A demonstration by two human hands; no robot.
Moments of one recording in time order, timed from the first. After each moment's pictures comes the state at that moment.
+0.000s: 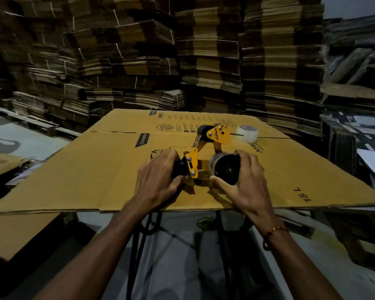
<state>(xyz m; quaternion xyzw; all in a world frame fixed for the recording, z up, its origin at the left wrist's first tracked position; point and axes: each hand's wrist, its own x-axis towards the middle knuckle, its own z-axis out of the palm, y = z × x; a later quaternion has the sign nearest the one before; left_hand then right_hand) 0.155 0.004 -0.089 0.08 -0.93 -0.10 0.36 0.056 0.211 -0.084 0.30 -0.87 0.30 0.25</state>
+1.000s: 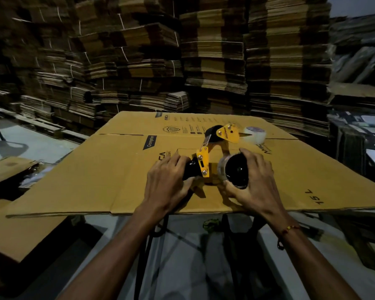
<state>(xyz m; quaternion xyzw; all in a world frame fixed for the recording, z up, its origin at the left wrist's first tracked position) 0.157 0.003 -0.089 0.05 -0.91 -0.02 0.40 0.048 0.213 -0.083 0.34 -0.87 0.28 0.23</state>
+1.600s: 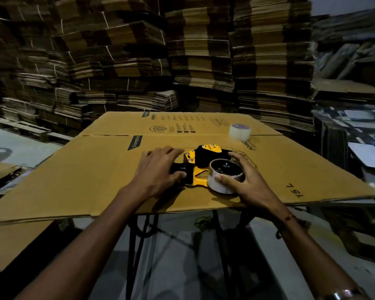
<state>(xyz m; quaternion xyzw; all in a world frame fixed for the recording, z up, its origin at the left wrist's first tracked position) 0.136 0.001 -0.057 0.04 -0.97 -0.06 0.24 0.036 0.242 -0.078 0.33 -0.81 0.49 -0.02</state>
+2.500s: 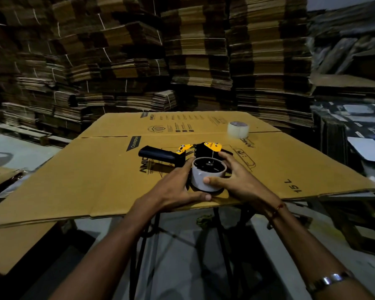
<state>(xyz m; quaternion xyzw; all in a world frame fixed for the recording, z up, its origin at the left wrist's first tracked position) 0.123 0.007 -0.101 -0.06 -0.95 -0.29 0.11 0.034 0.197 -0.088 0.33 -0.77 0.52 -0.14</state>
